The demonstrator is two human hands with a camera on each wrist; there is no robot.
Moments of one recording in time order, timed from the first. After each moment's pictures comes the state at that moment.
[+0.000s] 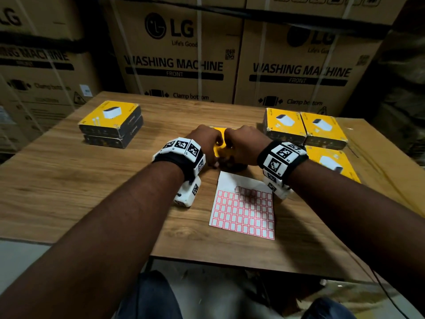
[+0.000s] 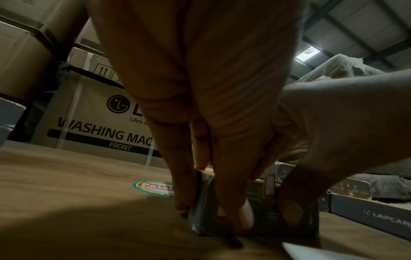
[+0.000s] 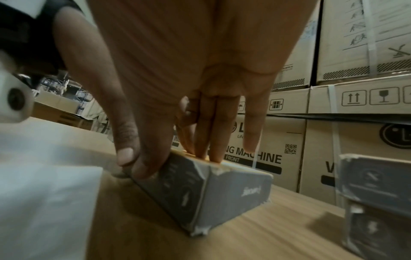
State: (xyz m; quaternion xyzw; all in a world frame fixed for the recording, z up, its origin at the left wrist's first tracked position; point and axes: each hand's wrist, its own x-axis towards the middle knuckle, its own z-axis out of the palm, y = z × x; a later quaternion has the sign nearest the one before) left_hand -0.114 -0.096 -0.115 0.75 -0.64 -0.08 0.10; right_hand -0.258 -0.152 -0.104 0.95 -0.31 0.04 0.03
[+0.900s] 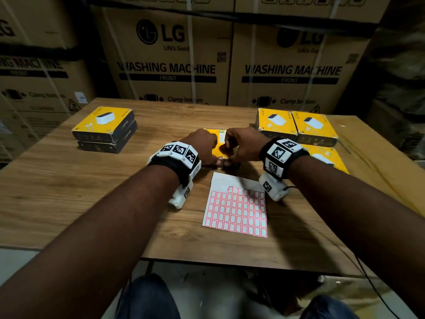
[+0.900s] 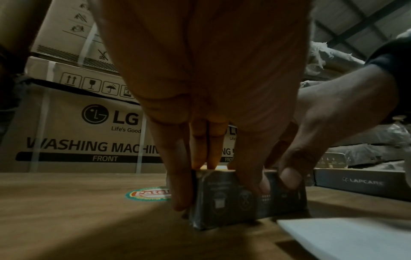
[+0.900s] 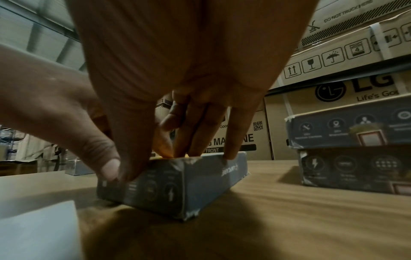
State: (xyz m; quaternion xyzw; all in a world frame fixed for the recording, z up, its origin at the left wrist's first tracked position) left_hand -0.126 -0.104 -0.118 0.76 -0.65 -0.04 0.03; right_hand -0.280 -0.175 -0.111 0.93 -0.34 0.06 -0.16
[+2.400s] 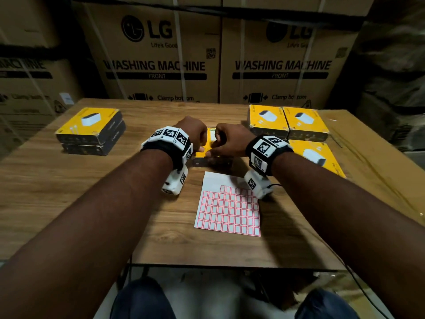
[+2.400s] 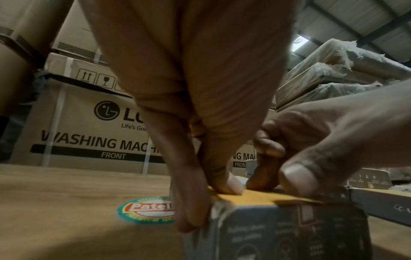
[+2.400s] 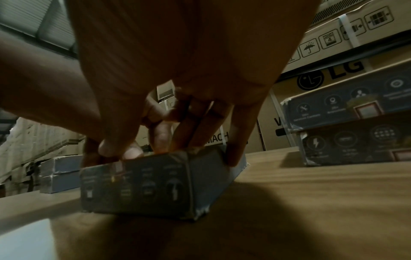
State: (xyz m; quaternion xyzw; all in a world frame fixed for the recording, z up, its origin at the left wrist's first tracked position) left_hand -0.114 -0.130 -0.099 0.75 -0.66 -0.06 0.03; right_hand -0.272 -0.181 -0.118 0.90 -0.36 0.13 -0.21
